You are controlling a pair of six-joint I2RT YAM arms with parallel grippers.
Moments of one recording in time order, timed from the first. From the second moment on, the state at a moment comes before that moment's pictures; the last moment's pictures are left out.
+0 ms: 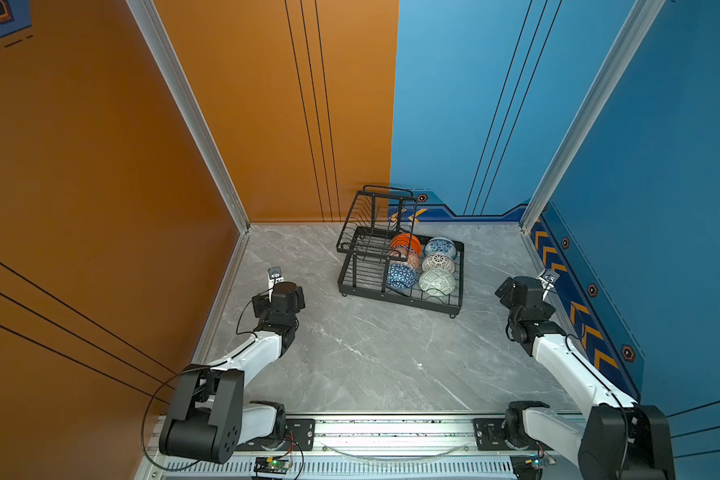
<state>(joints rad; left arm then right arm) -0.12 1.31 0.48 0.29 -0.54 -0.13 0.02 1.14 0.55 -0.01 0.54 0.48</state>
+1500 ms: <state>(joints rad) -0.07 1.57 0.37 0.87 -0.33 -0.01 0.09 1.56 0.34 0.92 0.43 0.07</state>
